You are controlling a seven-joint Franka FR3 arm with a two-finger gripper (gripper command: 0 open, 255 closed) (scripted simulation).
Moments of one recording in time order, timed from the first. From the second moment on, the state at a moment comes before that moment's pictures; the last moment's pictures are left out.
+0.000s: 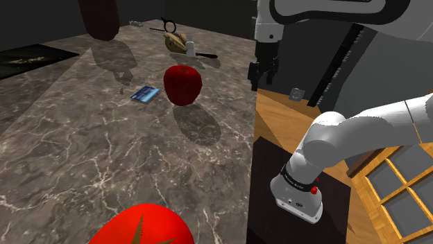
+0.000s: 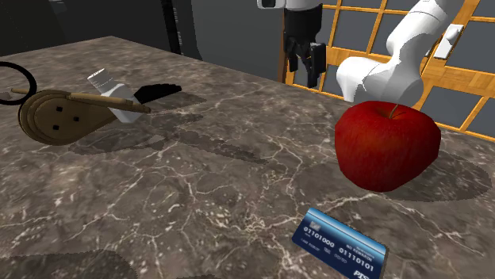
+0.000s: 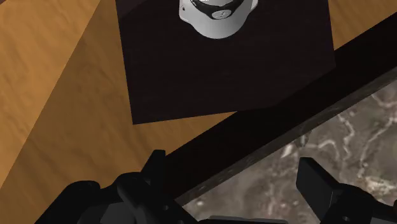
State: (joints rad) arm 0.00 -0.74 -0.04 -2.41 -0.06 1.47 0.16
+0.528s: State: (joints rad) arm 0.01 -0.66 0.07 -2.35 0.12 1.45 0.40
